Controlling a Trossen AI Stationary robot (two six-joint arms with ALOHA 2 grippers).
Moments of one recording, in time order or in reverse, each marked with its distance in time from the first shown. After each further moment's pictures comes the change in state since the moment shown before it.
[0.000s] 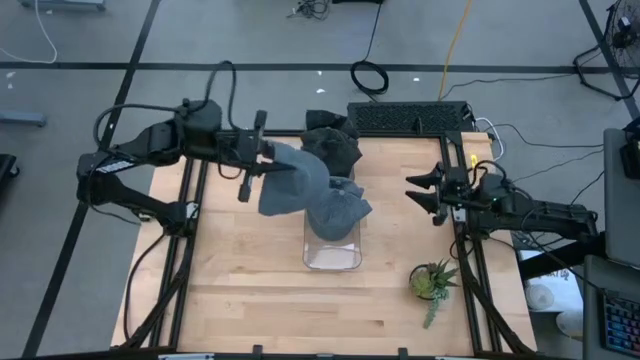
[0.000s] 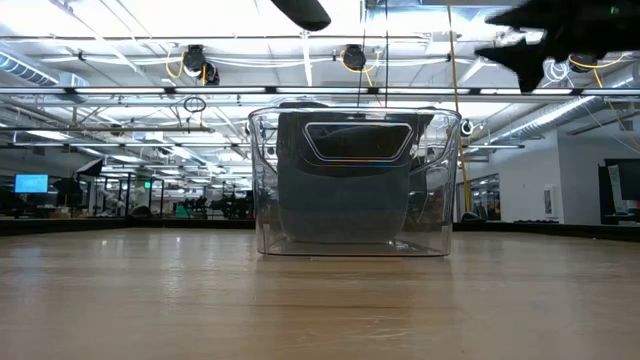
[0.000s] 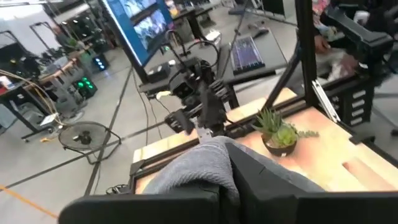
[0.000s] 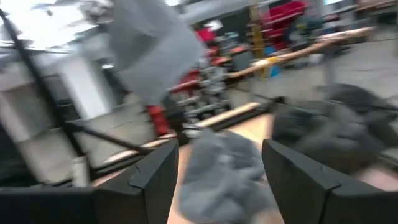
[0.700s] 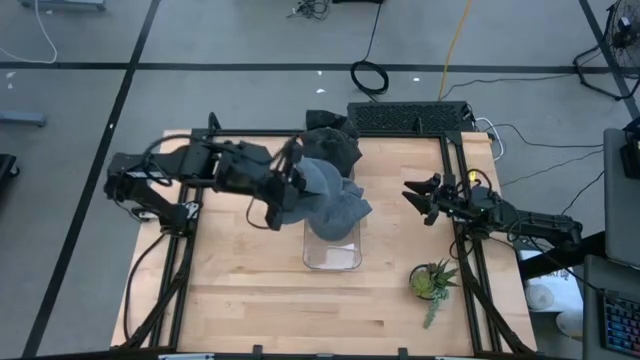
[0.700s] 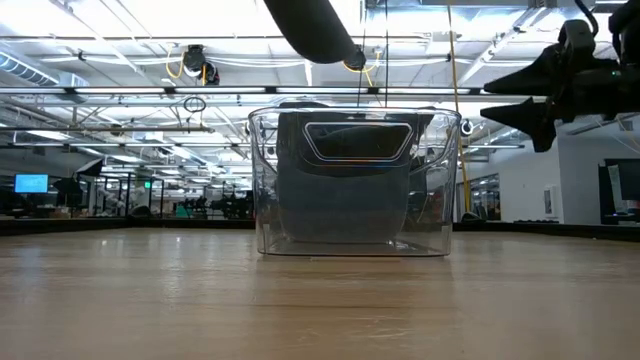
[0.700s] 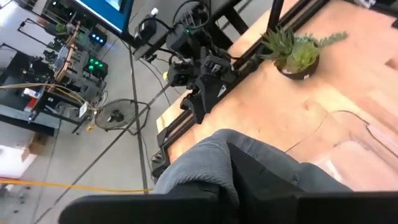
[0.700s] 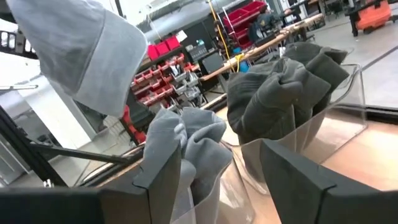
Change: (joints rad) left arm -0.261 0.271 0.262 -0.237 -0.413 0.306; right arm -0.022 -0.269 -0.303 0.019 0.158 0.139
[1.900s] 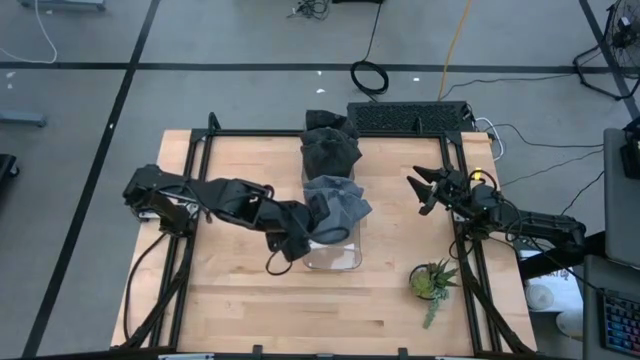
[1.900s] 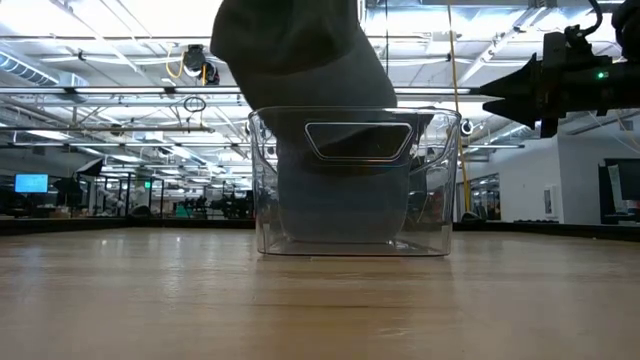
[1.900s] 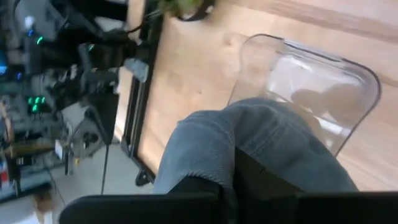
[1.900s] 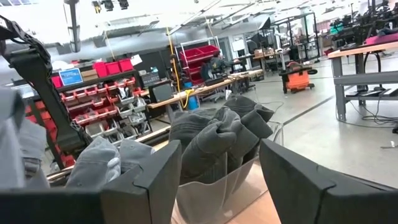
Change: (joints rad) left arm -0.148 0.184 0.010 -0.194 -0.102 0.334; right arm -0.027 0.046 -0.002 0.120 0.214 -0.260
